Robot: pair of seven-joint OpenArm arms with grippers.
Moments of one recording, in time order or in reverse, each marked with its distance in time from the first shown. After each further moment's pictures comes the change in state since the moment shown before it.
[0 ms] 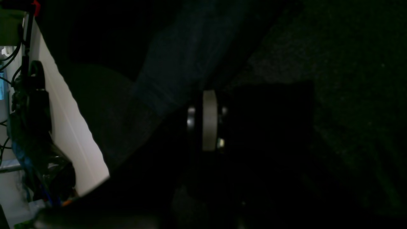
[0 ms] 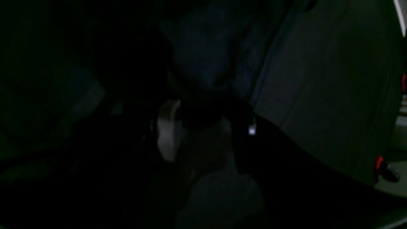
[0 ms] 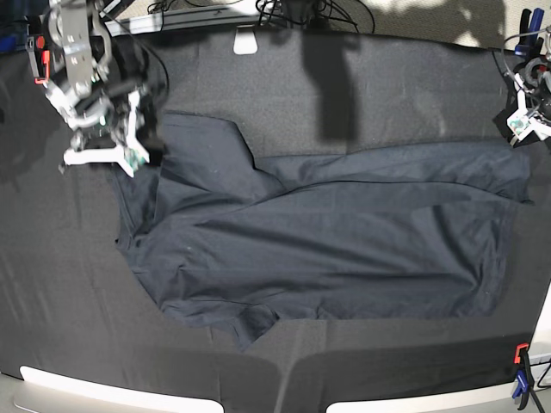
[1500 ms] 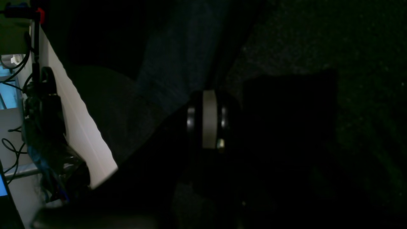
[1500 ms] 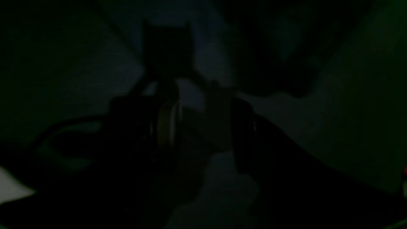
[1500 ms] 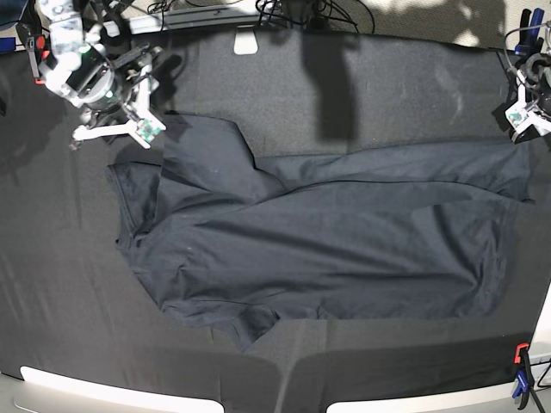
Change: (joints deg) left arm 1.4 -0.2 0.0 0.1 4.2 0.4 0.0; right arm -8.0 0.3 2.1 15.7 12.0 9.4 -16.2
